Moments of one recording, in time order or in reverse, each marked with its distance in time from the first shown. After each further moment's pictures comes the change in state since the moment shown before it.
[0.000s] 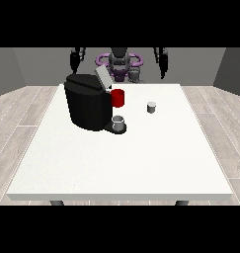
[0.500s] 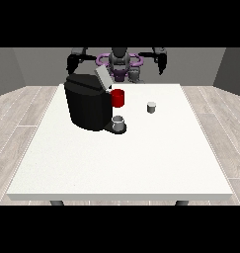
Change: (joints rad) left arm 0.033 -0.033 -0.019 -0.008 0.000 -0.019 -0.128; right arm 0.050 0.037 -0.065 0.045 -0.016 -0.051 -0.048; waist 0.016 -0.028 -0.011
